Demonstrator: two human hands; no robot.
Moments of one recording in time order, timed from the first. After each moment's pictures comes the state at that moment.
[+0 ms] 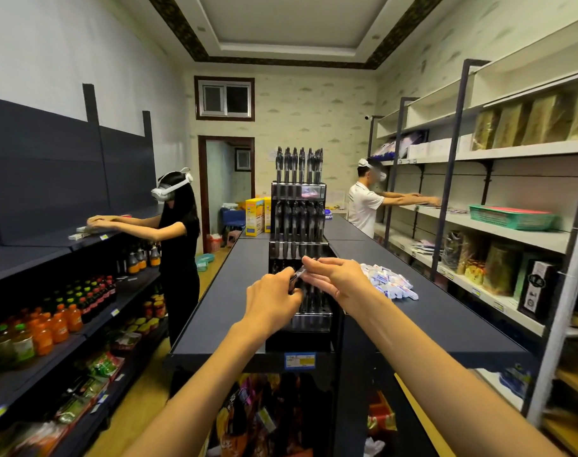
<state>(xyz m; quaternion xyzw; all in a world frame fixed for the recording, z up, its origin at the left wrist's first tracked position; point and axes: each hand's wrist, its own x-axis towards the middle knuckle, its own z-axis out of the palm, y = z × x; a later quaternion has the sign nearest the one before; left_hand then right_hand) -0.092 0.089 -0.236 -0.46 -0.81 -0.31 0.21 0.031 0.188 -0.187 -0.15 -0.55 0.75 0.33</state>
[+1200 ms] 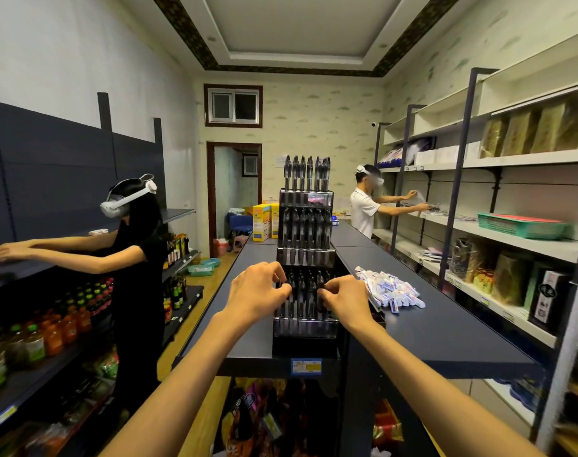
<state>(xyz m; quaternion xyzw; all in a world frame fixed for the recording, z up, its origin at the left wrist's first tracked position) -0.107 0.047 -0.200 -0.47 -0.80 -0.32 0.18 0.017 0.210 -0.228 -0.28 -0.85 0.24 0.37</state>
